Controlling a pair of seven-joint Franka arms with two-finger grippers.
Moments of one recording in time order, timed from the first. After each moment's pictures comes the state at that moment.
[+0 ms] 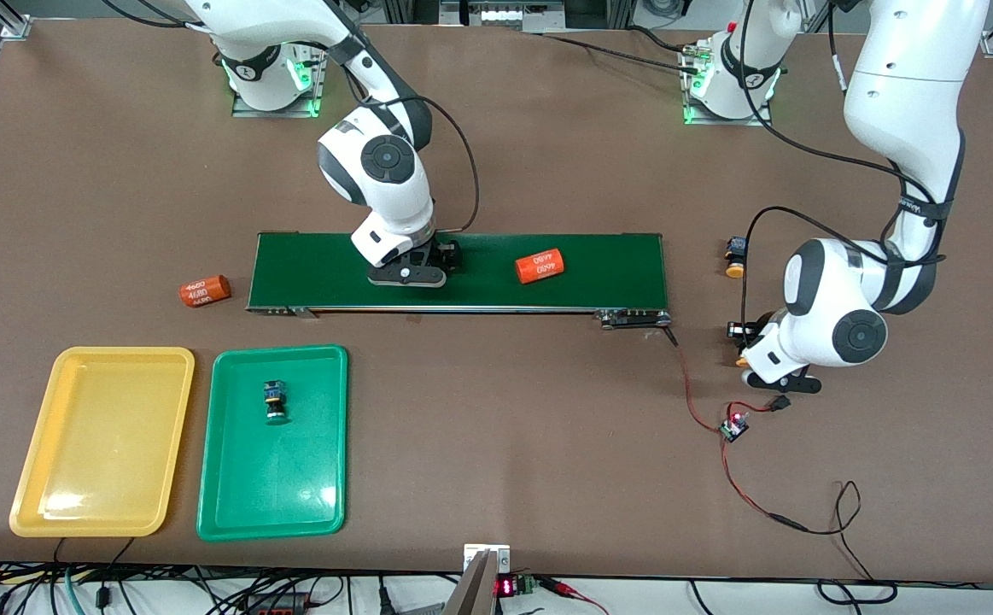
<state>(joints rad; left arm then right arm) -0.06 0.61 -0.01 -1.74 -0.02 2.05 0.02 0.47 0.46 0.22 -1.98 -0.22 2.45 0.88</state>
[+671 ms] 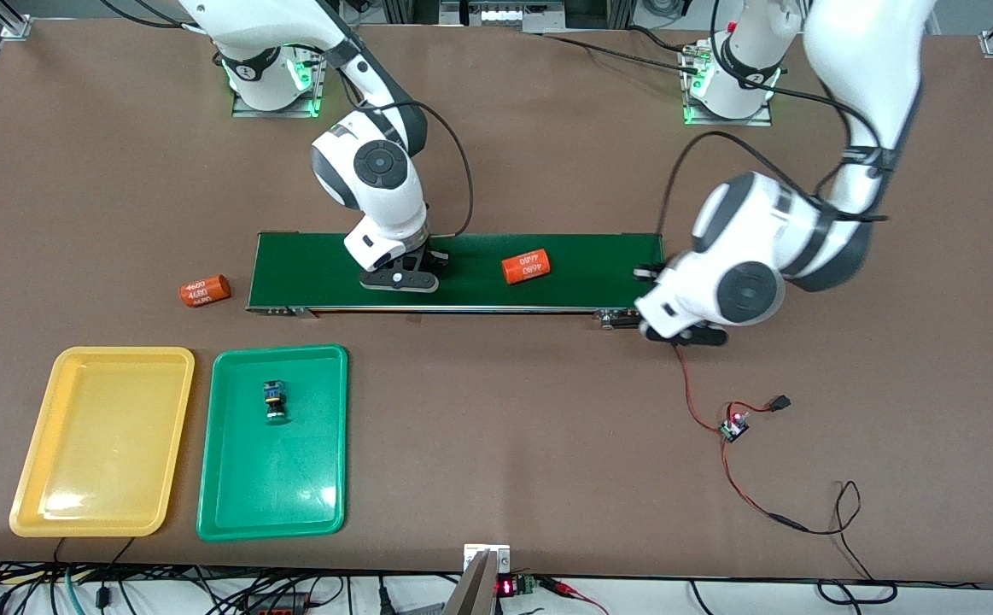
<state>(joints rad) -0.12 0.52 -0.35 -1.61 -0.03 1.68 -0.43 0.46 0.45 0.19 -1.97 -0.23 2.45 0.87</state>
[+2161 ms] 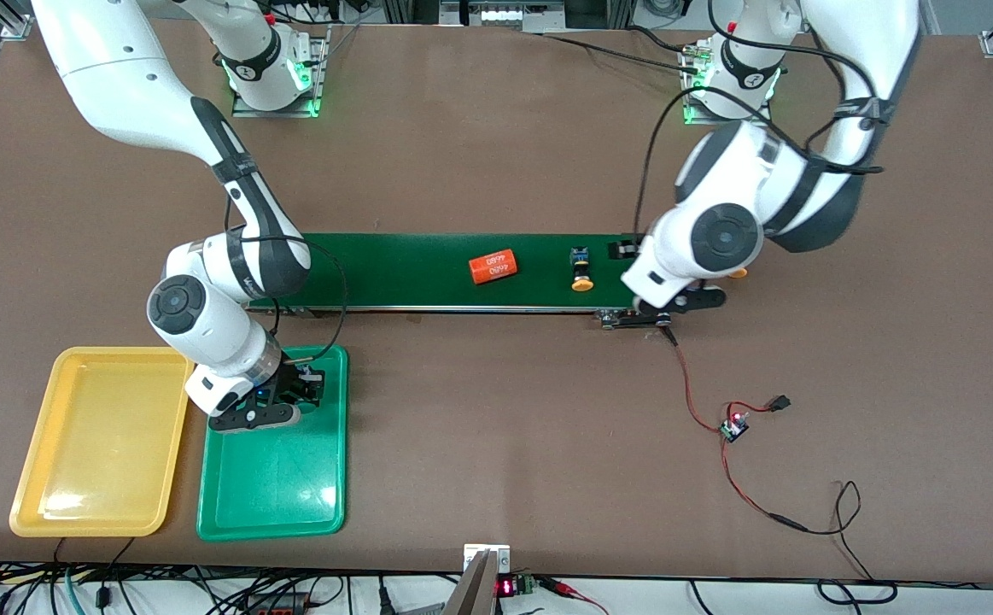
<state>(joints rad) -0.12 0.40 -0.31 -1.64 -0.02 1.62 -0.54 0.14 0.72 0.14 -1.52 -0.07 2.44 0.15</state>
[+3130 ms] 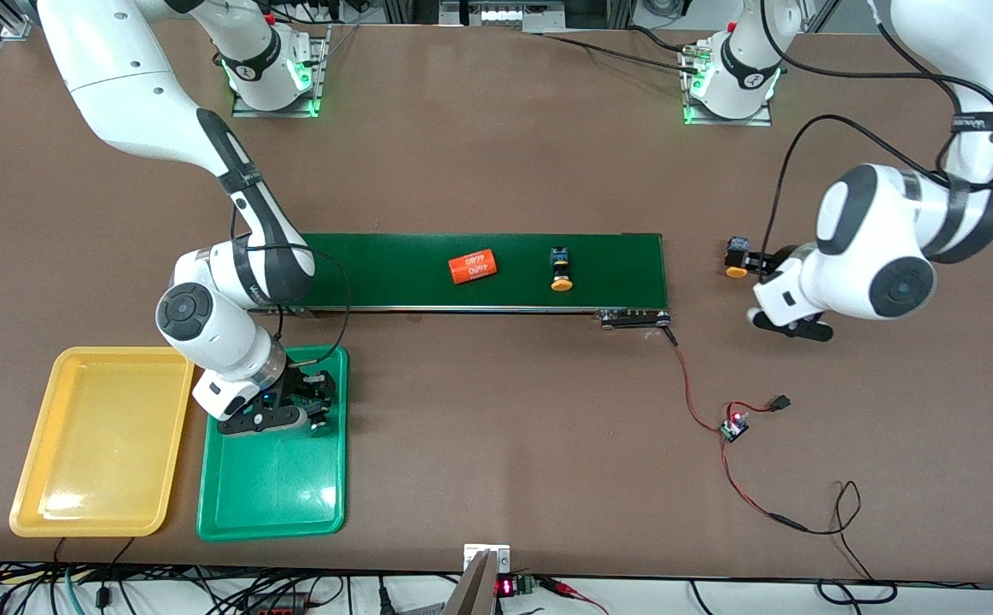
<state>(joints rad) 0.06 0.30 -0.21 -1.93 -0.01 1.82 0.04 0.14 0.74 0.14 -1.52 -0.07 2.46 0.13</state>
